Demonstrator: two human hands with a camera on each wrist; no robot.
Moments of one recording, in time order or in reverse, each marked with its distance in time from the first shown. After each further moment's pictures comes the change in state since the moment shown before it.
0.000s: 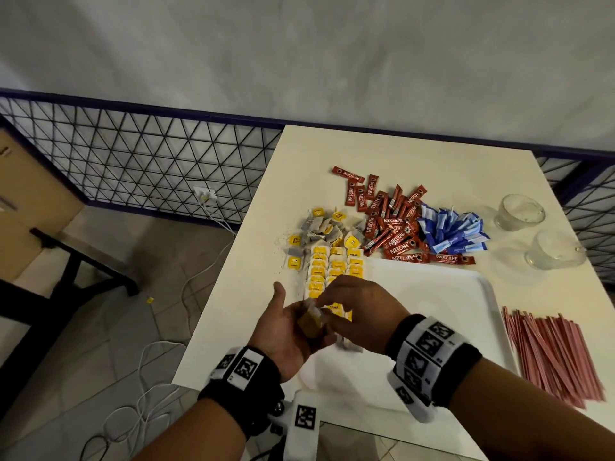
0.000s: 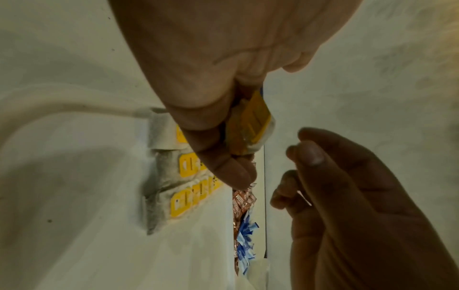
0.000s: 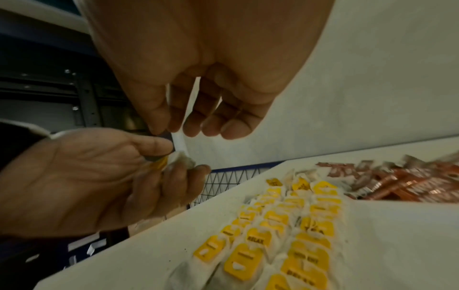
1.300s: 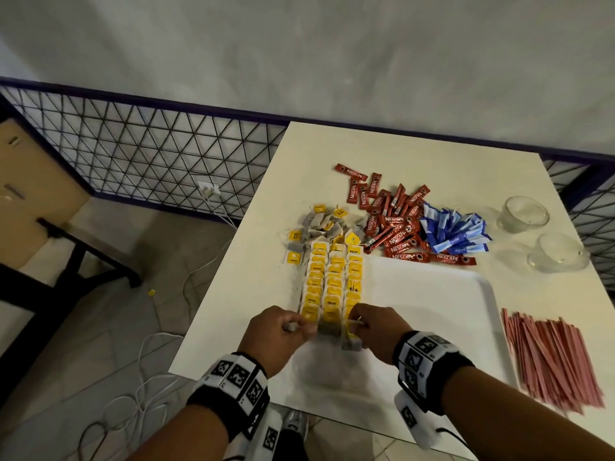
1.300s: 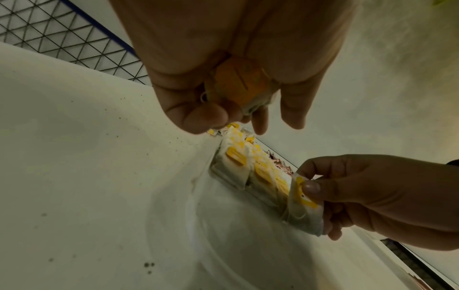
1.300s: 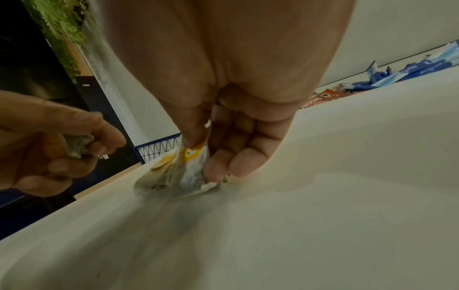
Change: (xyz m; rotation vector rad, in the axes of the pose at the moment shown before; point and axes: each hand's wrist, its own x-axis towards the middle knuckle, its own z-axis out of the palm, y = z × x) left_hand 0.000 -0.006 -0.034 1.521 0.334 0.543; right_hand -0.025 0.049 0.031 0.124 -0.258 0.653
